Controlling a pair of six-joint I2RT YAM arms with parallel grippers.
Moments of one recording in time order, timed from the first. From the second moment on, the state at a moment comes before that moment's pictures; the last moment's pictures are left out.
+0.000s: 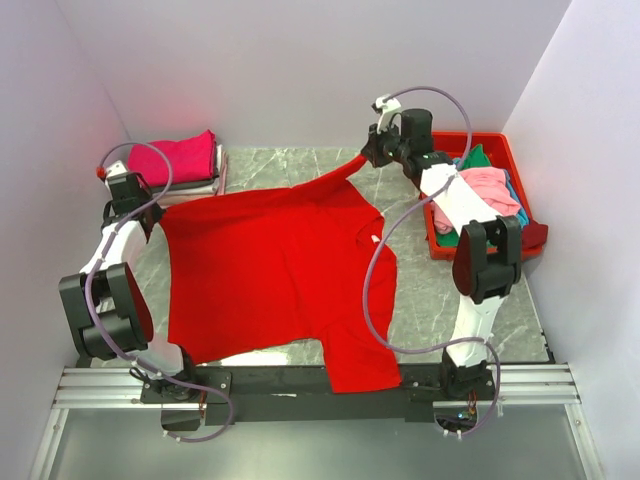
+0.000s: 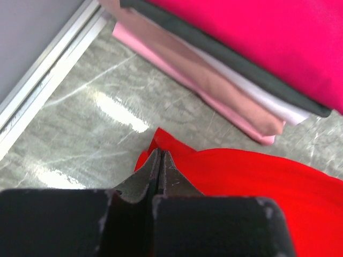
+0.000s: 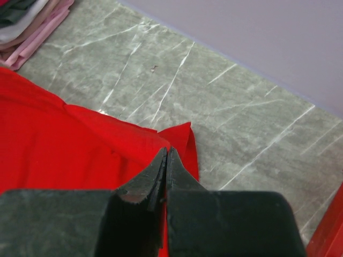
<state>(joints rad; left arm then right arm) 0.29 1.52 1.01 -0.11 -0.10 -0.39 0.22 1.93 1.67 -0.14 -0.39 -0.08</state>
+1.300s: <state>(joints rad) 0.29 1.50 0.96 -0.28 -0.10 -0.41 0.21 1.77 1.43 -0.08 -0.45 -0.08</state>
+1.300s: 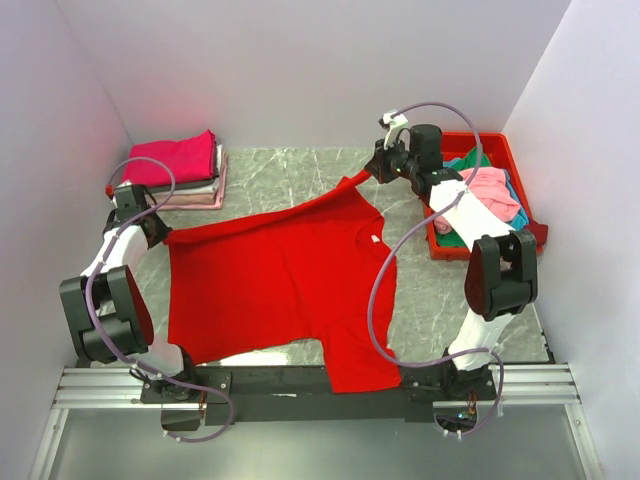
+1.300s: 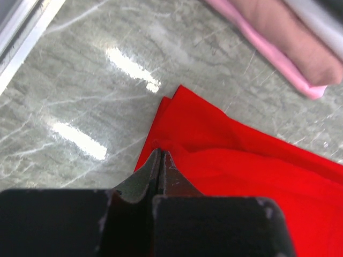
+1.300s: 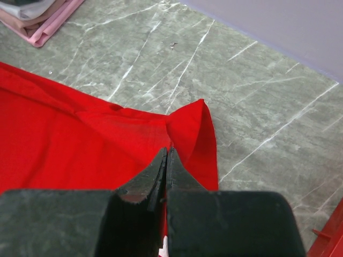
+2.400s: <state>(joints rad) 0.29 0.94 0.79 -0.32 -0.05 -0.41 0.20 1.72 1.32 -0.16 -0.47 -0.15</state>
